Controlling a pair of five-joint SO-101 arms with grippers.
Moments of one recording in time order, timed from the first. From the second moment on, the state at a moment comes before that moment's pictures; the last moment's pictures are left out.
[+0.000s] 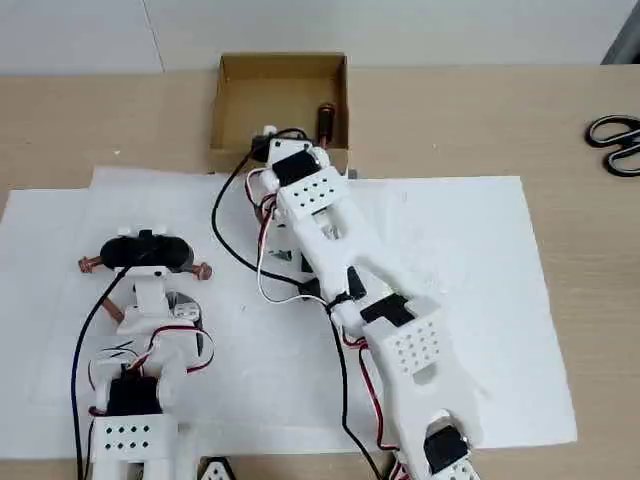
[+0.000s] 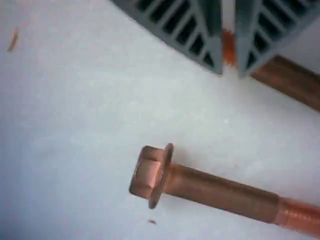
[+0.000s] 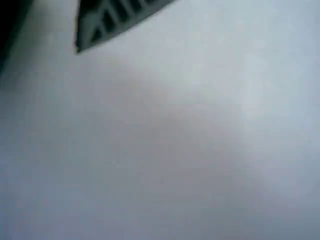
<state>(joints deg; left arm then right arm) -7.4 -76.5 86.6 50.4 3.8 -33.3 41.0 -35.9 90.3 -23.3</state>
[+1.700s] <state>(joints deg) -7.4 -76.4 79.9 55.0 5.1 -28.6 10.8 -34.1 98.2 -23.1</state>
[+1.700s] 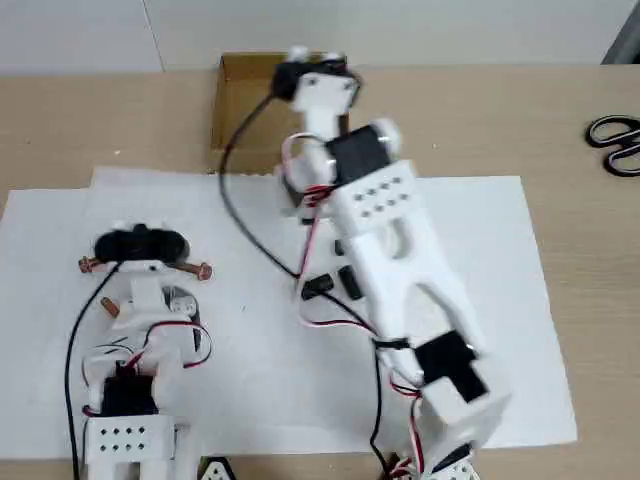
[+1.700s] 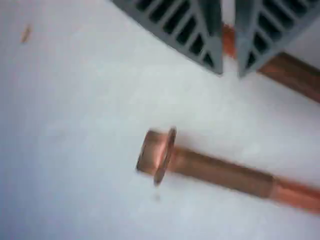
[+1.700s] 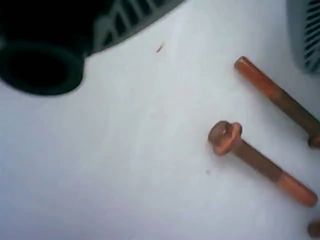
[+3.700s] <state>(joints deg) -13.5 -0.8 9.7 98.6 -77.8 8.2 -33.4 28.7 85.7 -23.1</state>
